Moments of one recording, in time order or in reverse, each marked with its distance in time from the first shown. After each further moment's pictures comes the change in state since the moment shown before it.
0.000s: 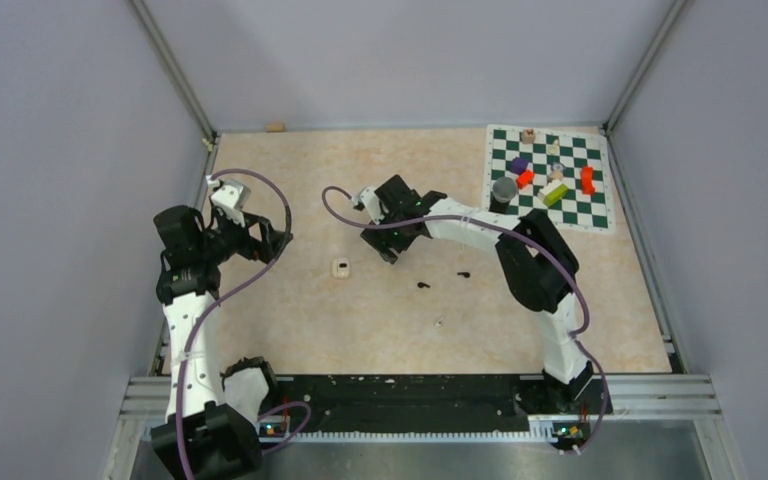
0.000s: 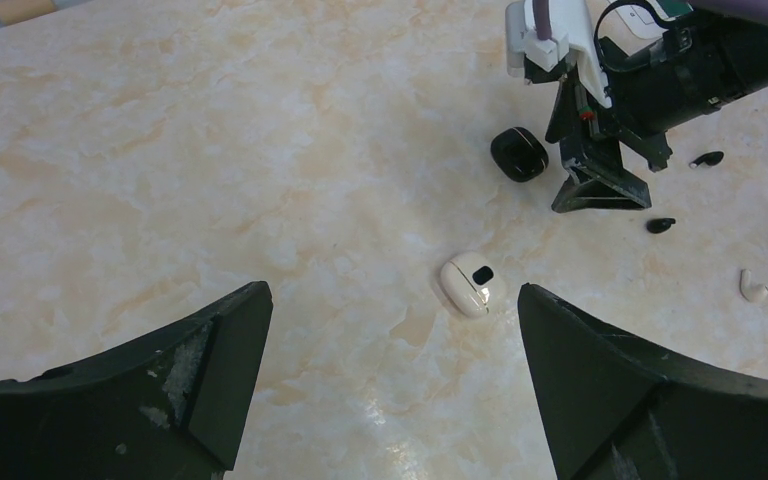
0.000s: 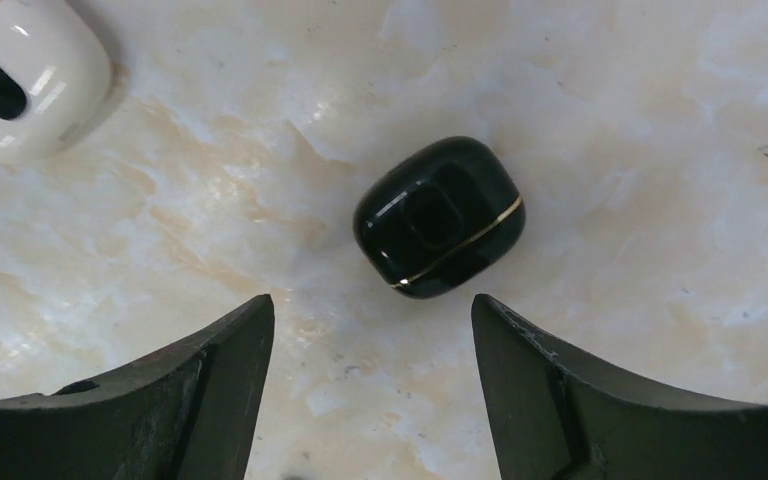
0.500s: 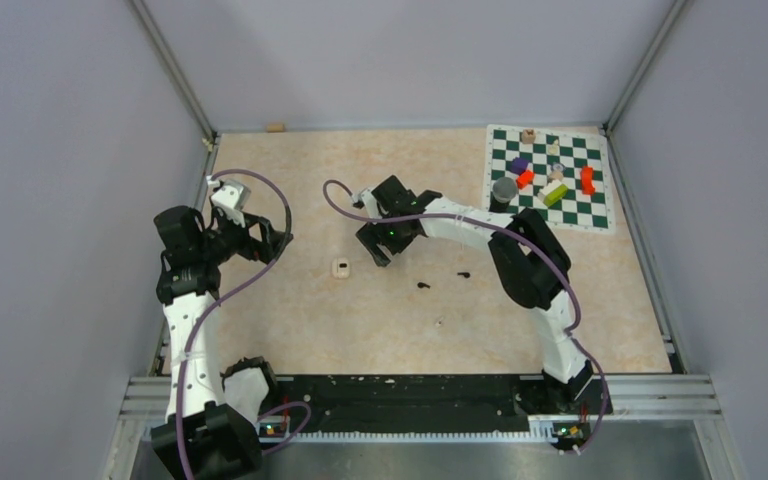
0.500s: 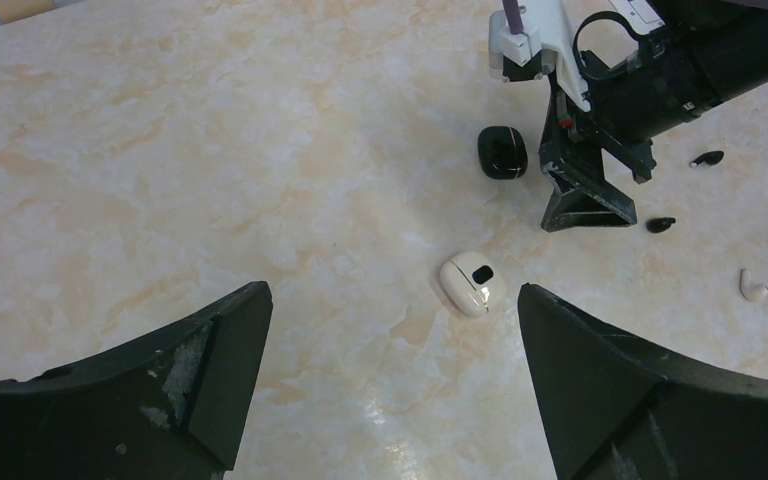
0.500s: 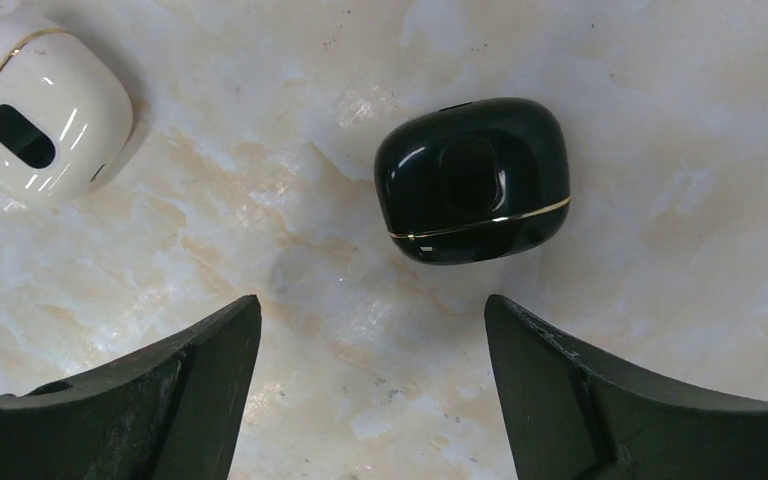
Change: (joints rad) left arm 0.000 0.000 -0.002 0.000 0.000 0.000; right arm 0.000 0.051 0.063 -0.039 -0.071 0.144
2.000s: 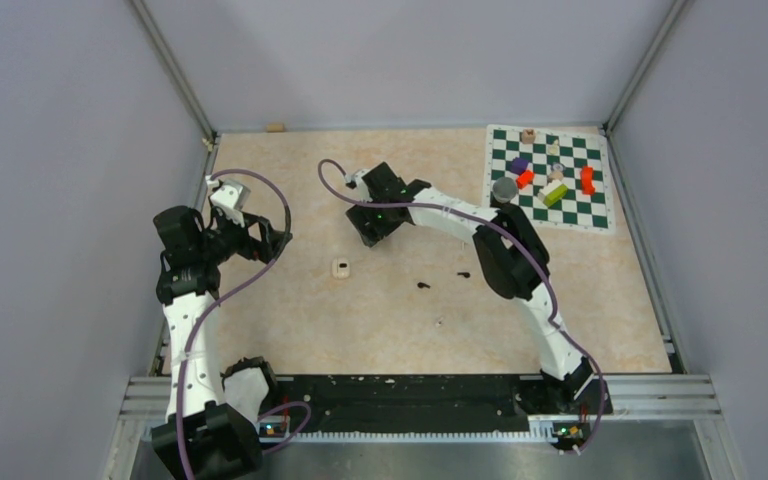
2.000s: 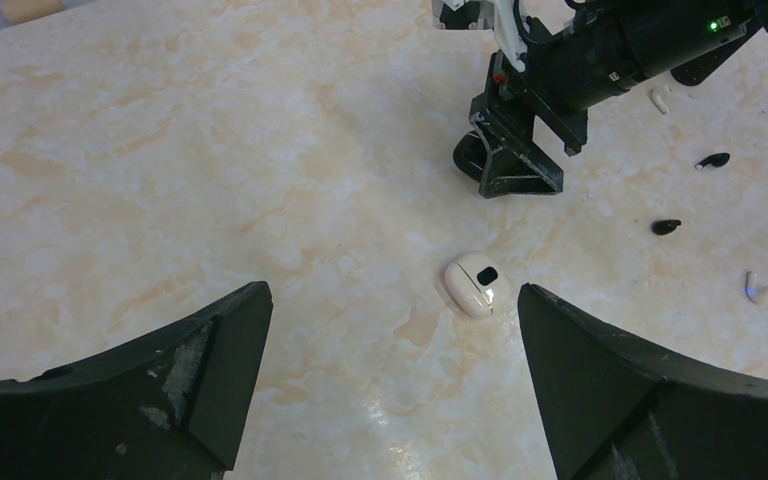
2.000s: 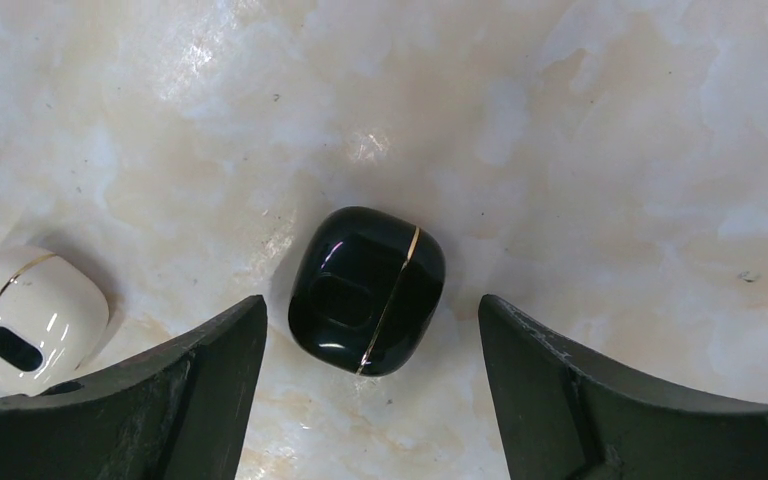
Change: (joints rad) left arm 0.004 0.000 -0.001 0.007 -0.004 0.000; right arm -0.024 0.168 0.234 0.016 0.041 0.061
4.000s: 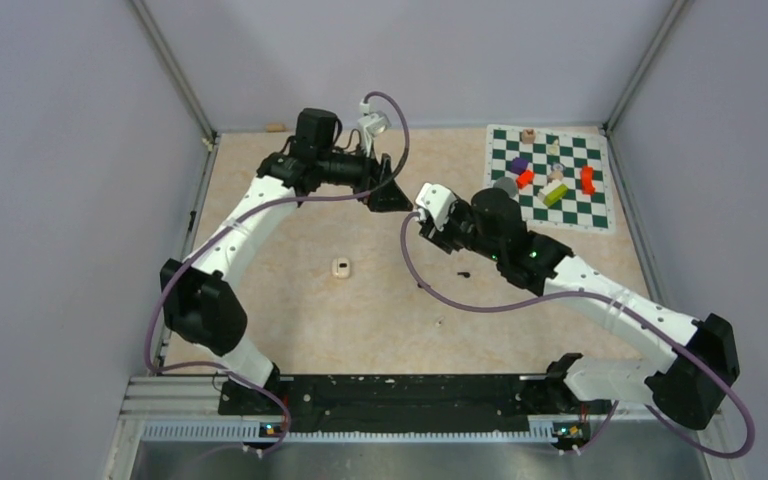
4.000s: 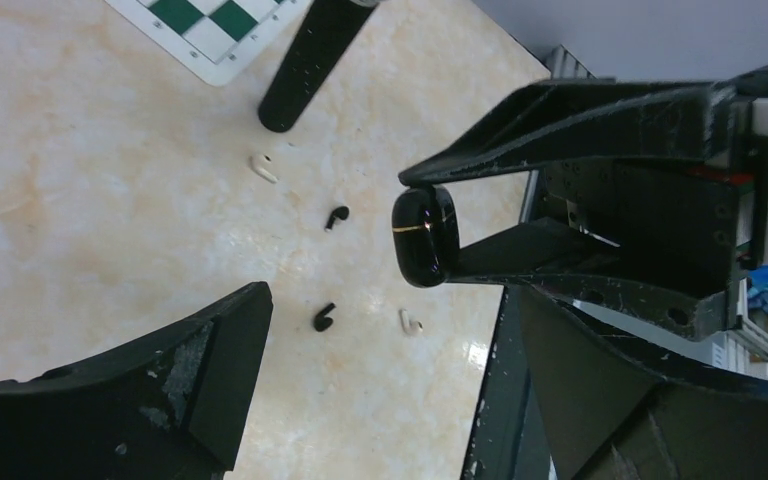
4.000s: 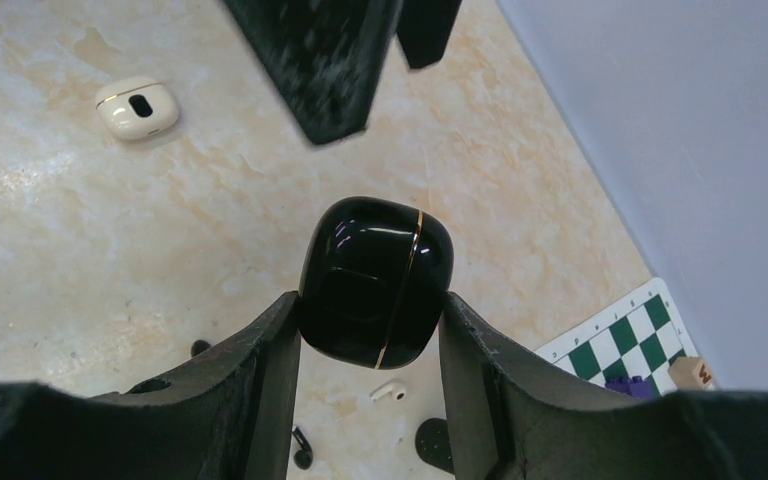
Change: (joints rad) left arm -0.724 0.722 0.772 -0.168 0.070 -0.321; right arm 0.011 -1.114 -0.883 0.350 0.049 -0.489
